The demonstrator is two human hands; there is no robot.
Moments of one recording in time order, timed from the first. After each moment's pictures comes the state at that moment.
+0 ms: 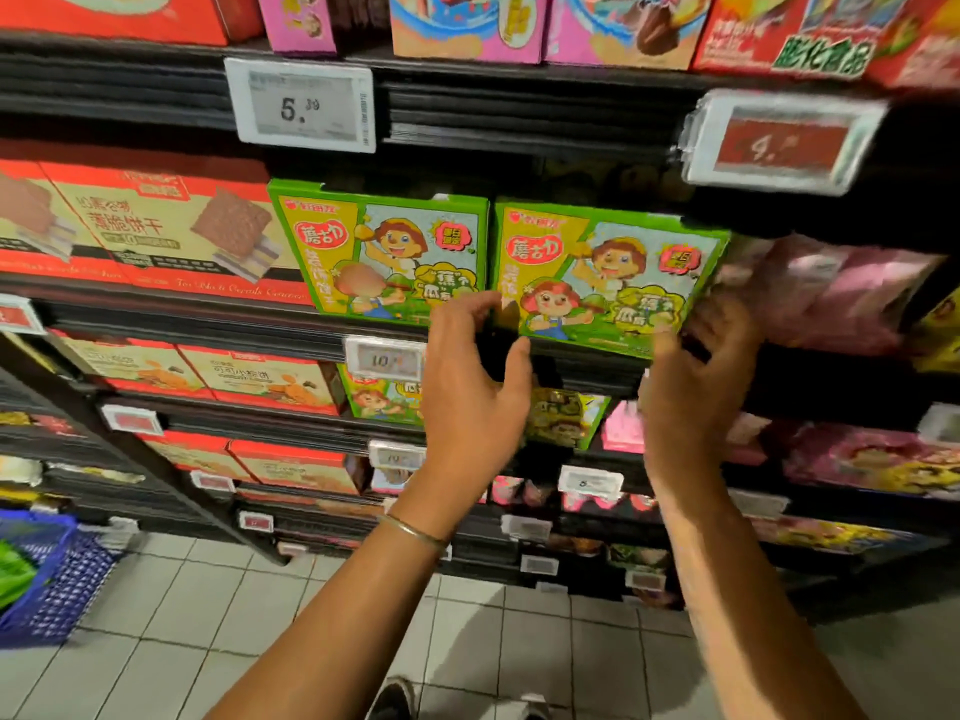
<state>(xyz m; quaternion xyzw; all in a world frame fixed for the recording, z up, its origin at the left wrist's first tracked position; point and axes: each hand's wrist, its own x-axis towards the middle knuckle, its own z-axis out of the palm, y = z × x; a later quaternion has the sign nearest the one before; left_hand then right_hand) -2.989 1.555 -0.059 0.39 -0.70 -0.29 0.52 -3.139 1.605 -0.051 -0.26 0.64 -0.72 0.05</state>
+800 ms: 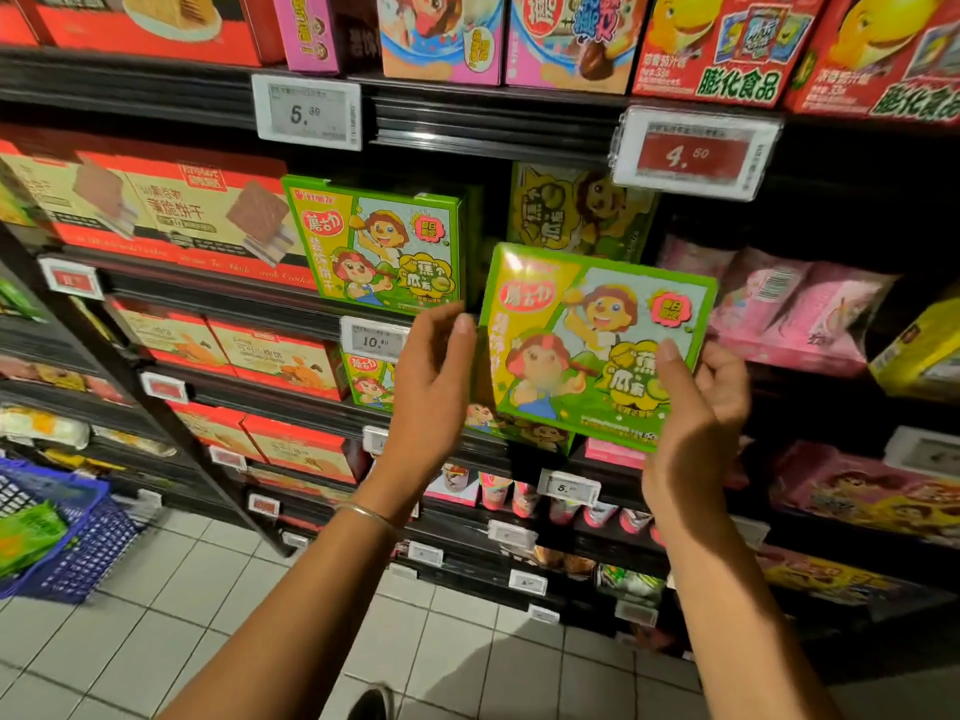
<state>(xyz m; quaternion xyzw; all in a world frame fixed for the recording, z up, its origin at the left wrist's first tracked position) -2.992 1.575 -0.068 0.41 -0.59 -0.42 0.56 -3.173 1.654 -0.060 -0.27 0.47 -0.81 0.21</state>
